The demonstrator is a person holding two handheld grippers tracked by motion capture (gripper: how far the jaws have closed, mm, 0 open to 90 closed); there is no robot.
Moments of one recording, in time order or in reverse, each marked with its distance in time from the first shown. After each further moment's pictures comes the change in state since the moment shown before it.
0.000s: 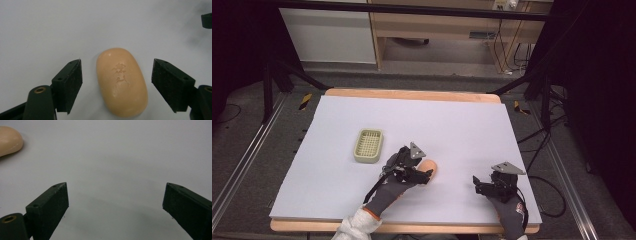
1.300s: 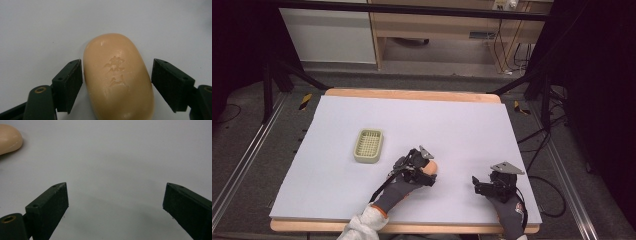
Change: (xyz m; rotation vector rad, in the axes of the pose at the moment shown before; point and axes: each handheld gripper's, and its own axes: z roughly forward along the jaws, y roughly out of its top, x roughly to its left) left arm -0.005 -0.001 0.038 0.142 -0.027 -0.005; right arm 0.001 0.000 0.002 0.008 -0.003 -0.008
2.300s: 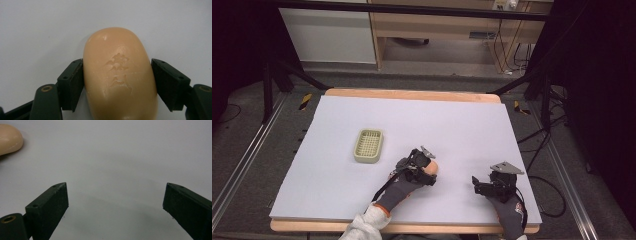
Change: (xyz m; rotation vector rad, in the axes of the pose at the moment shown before) left arm -0.001 0.002 0.008 0.044 0.015 -0.022; right arm 0.000 0.000 0.000 0.002 0.000 -0.001
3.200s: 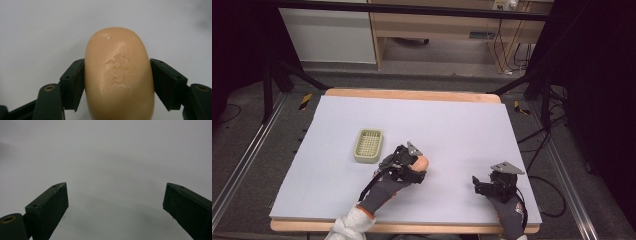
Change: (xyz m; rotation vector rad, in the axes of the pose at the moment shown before) left arm 0.016 -0.010 -0.056 -0.068 0.016 0.009; right arm 0.000 0.000 -0.001 0.000 -0.004 0.007
